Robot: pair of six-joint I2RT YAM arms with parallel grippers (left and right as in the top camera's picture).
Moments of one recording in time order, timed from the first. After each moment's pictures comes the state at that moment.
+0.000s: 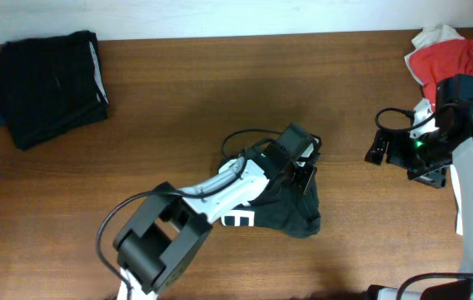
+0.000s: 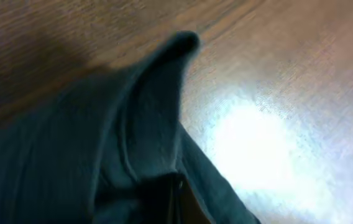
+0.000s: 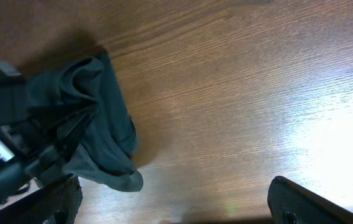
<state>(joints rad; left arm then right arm) -0.83 2.05 1.39 -0.34 0.24 -0.33 -0.24 1.49 1.45 -1.41 -0.21 0.13</state>
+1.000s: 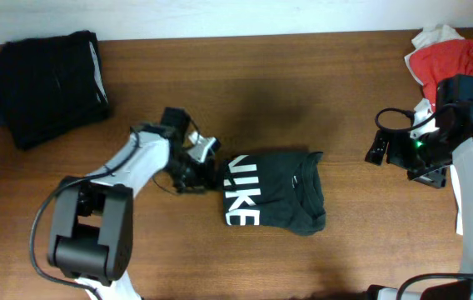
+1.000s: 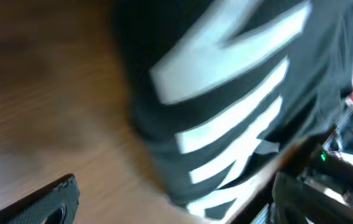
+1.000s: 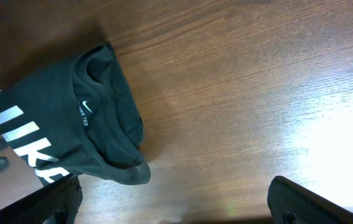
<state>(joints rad) -0.27 1.90 1.19 -0.87 0.66 0.00 -0.24 1.49 1.45 -1.41 -0.21 0.13</state>
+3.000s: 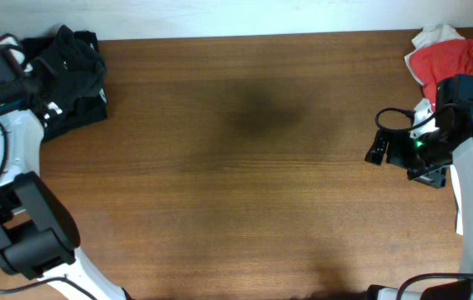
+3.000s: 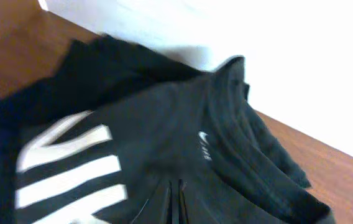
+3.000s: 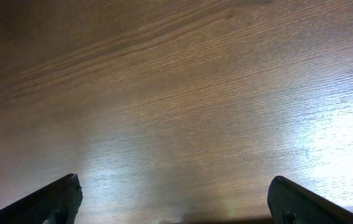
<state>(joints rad) 0.38 2.01 1.58 -0.15 0.07 -0.17 -0.24 1.49 1.45 -1.41 -0.21 0.13</state>
